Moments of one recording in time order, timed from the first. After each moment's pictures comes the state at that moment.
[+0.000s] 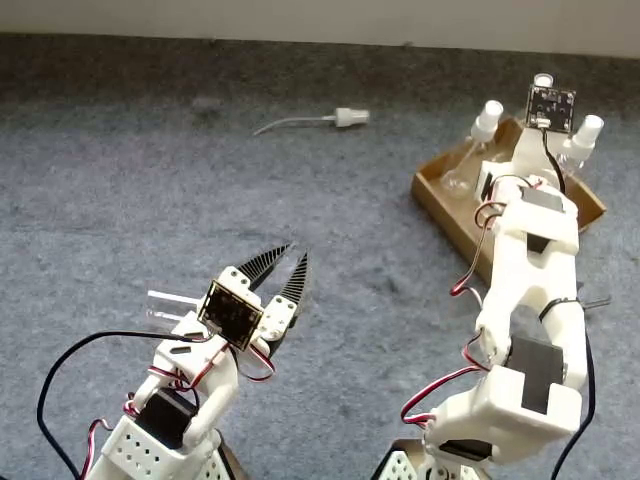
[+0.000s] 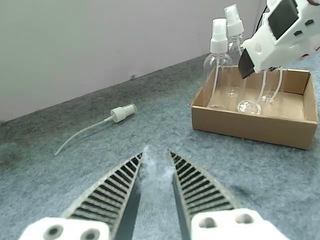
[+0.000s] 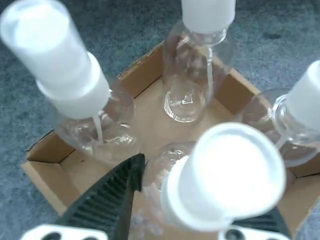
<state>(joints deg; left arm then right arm) 25.4 -103.6 96.0 26.7 0.0 12.0 3.7 18.8 29.8 7.4</state>
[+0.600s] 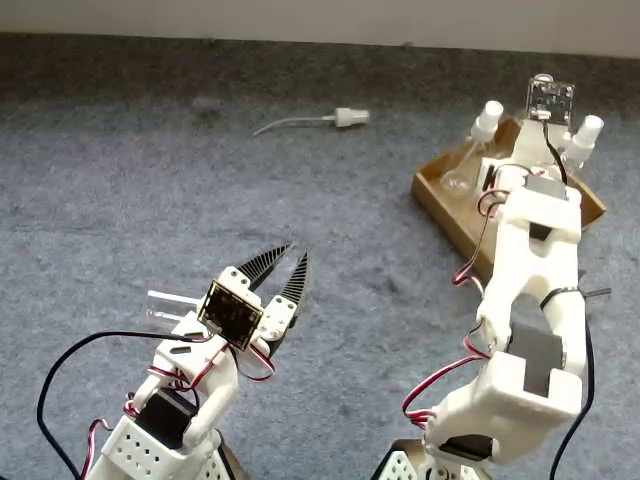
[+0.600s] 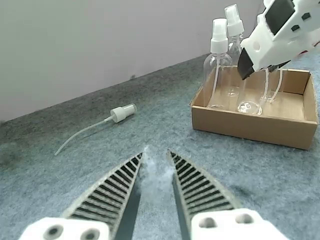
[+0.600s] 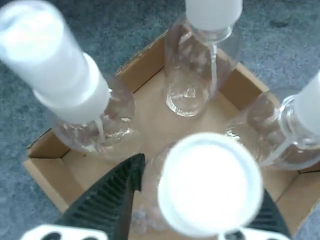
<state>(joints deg) 25.4 -103.6 96.0 26.7 0.0 12.0 8.6 10.7 37.6 7.4</state>
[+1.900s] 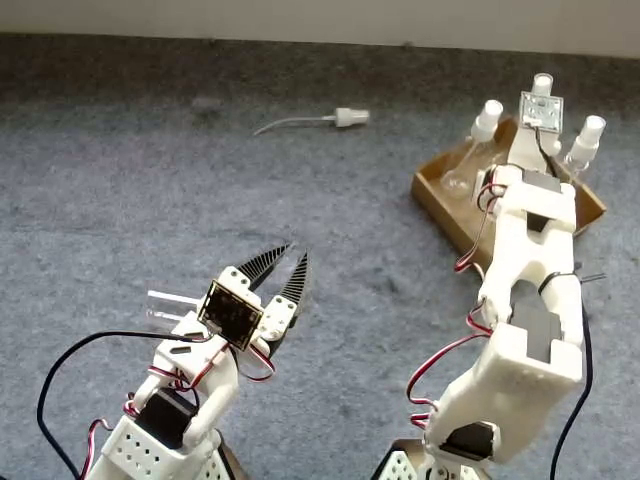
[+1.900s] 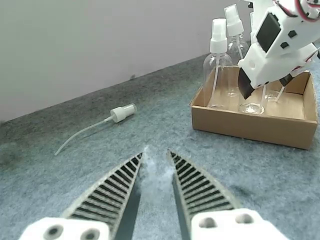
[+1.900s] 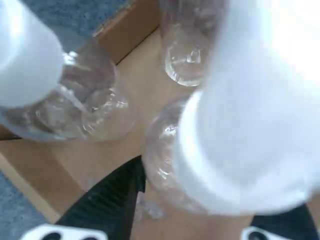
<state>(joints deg) 25.4 -103.6 96.0 26.7 0.0 12.3 16.1 5.8 42.6 7.5</state>
